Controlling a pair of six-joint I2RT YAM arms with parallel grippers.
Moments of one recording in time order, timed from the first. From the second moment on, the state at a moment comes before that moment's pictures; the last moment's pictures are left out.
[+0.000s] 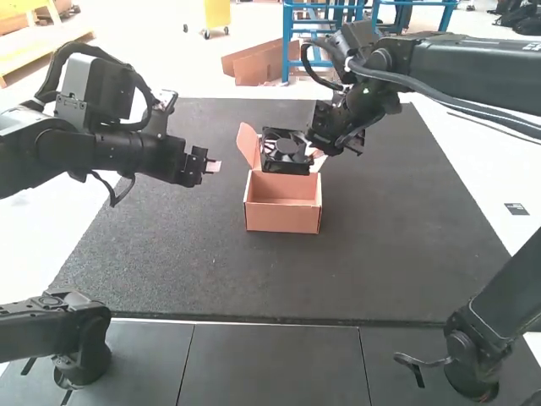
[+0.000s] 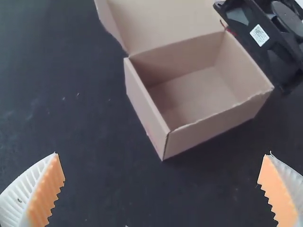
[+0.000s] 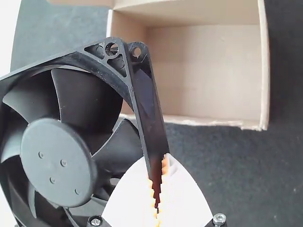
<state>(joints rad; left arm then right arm) -0.46 0.80 0.79 -0.56 0.06 -0.04 0.63 1.50 1.35 -0.80 -0.13 0.66</state>
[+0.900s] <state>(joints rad) -0.46 0.80 0.82 -0.58 0.06 -0.04 0.61 1.82 1.38 -0.64 -0.01 0.67</state>
